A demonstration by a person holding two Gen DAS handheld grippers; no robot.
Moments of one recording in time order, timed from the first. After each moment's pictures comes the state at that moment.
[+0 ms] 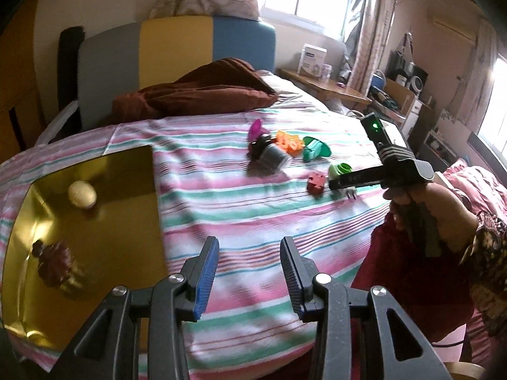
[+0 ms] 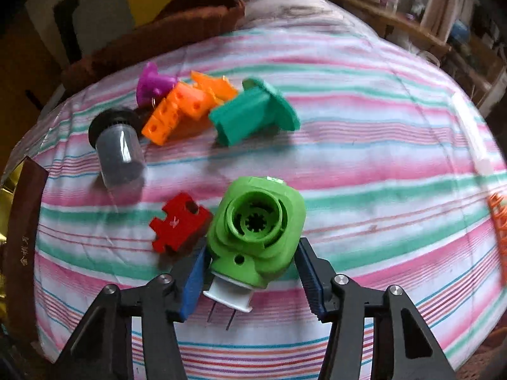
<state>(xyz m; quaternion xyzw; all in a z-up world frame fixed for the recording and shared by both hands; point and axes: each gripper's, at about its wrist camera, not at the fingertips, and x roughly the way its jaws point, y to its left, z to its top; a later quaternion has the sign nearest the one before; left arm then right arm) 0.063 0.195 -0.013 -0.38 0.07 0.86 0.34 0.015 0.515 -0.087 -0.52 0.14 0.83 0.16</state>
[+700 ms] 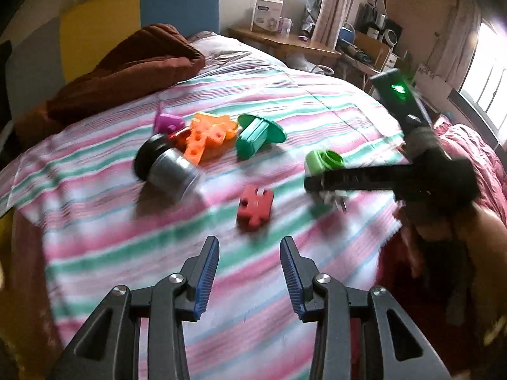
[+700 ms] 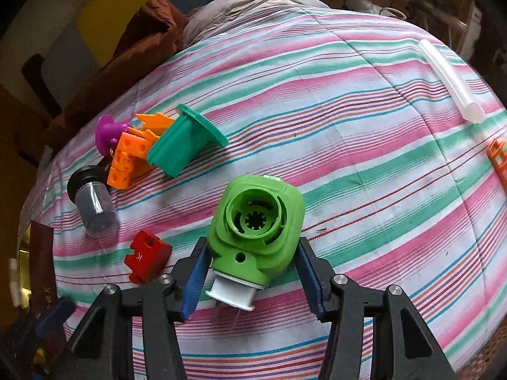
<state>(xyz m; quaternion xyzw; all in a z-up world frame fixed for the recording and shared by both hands) 0.010 0.378 -0.061 -0.43 0.15 0.79 0.41 0.032 0.571 -0.093 -0.50 0.27 0.80 0.19</state>
